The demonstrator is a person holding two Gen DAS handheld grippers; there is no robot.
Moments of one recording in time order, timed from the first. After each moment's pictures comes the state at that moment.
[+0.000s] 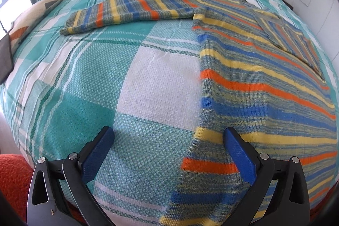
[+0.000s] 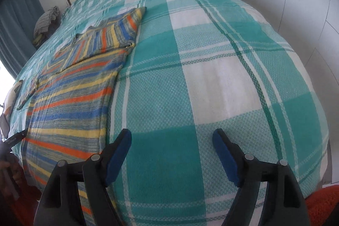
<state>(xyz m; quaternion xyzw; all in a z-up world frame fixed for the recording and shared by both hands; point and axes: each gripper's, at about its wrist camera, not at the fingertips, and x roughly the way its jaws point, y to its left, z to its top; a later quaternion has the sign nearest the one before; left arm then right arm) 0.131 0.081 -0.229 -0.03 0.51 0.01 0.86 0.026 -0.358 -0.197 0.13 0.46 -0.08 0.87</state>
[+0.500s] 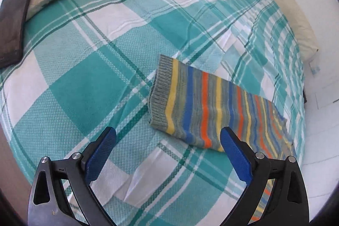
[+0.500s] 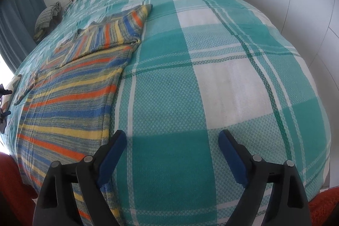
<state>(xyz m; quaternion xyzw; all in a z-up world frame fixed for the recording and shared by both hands) 0.262 0.292 -0.200 -0.31 0.51 0.09 0.80 0.030 -0.344 -0.205 0.11 0.46 -0.09 0.88</state>
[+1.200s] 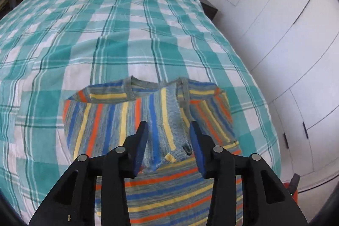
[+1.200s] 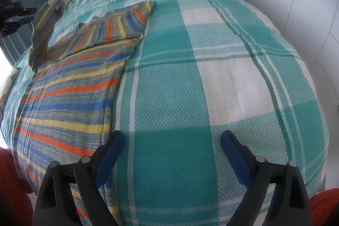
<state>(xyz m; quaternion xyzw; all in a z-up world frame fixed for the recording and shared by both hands) 0.313 -0.034 -0.072 -0.06 0.48 -0.26 0.84 0.028 -0.342 -0.206 0.10 0.47 -0.08 0.87</state>
